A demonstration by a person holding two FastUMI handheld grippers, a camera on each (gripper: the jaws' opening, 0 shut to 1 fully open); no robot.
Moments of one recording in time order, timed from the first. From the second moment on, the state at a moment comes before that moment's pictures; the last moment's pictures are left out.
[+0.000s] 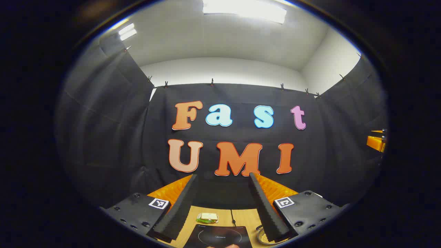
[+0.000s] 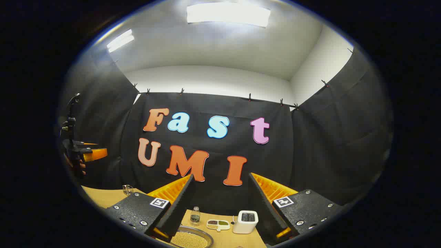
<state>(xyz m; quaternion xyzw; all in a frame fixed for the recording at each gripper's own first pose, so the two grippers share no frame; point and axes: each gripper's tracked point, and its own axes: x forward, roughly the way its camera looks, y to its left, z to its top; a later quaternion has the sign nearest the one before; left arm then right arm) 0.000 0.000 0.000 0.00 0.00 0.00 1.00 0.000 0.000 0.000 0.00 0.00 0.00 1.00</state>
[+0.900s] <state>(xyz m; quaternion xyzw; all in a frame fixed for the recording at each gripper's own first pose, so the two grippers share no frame) 0.002 0.001 -0.005 0.01 -0.03 0.02 1.00 -0.005 -0.017 -0.014 -0.02 0.00 -0.03 1.00</state>
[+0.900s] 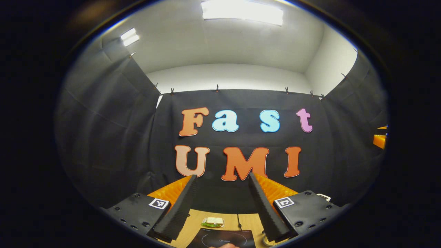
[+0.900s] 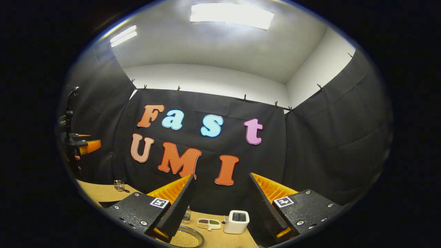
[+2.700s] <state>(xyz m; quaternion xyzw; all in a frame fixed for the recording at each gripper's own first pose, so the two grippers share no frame) 0.043 0.069 -0.097 0.00 0.02 0.09 1.00 -0.088 0.134 -0.302 0.25 0.49 0.12 0.83</state>
